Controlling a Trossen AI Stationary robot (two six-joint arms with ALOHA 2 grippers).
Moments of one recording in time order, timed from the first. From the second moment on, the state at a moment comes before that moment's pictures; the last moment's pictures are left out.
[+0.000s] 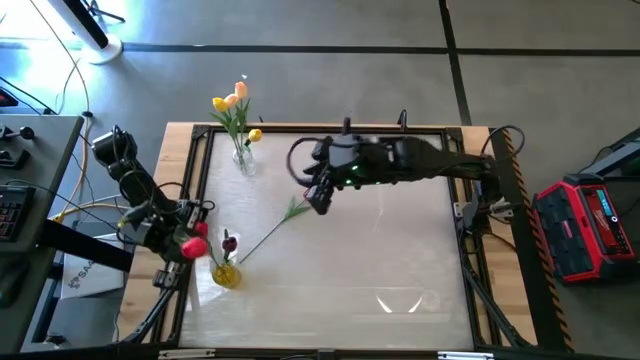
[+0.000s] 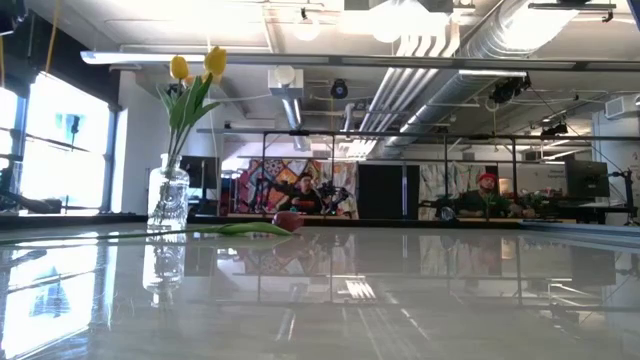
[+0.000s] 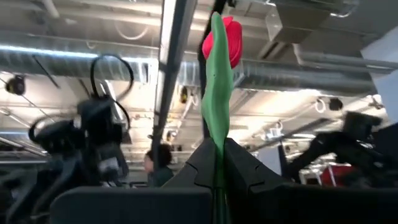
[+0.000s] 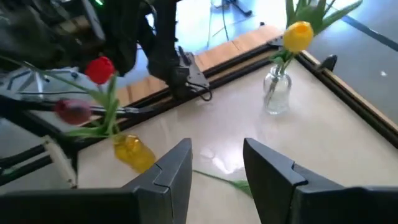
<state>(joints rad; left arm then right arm) -1.00 1.00 0.33 1.57 -0.54 0.60 0.07 1.88 2.27 -0.95 0.22 0.42</state>
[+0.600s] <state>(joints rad) -0.99 0.94 0.35 1.57 -0.64 0.67 0.21 1.96 1.99 0.07 -0.07 -0.14</state>
